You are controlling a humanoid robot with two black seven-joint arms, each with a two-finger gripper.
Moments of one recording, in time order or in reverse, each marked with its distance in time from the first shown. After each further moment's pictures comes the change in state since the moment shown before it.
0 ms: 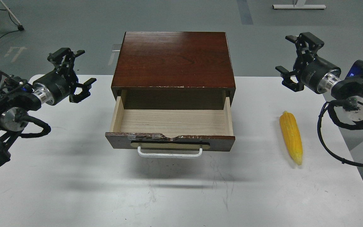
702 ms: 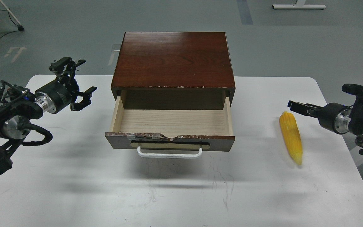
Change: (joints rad) left arm 0.061 -0.009 -0.002 0.006 -0.002 0.002 -0.027; right arm 0.023 -0.085 -0.457 -0.002 -1.043 -0.201 -0.011
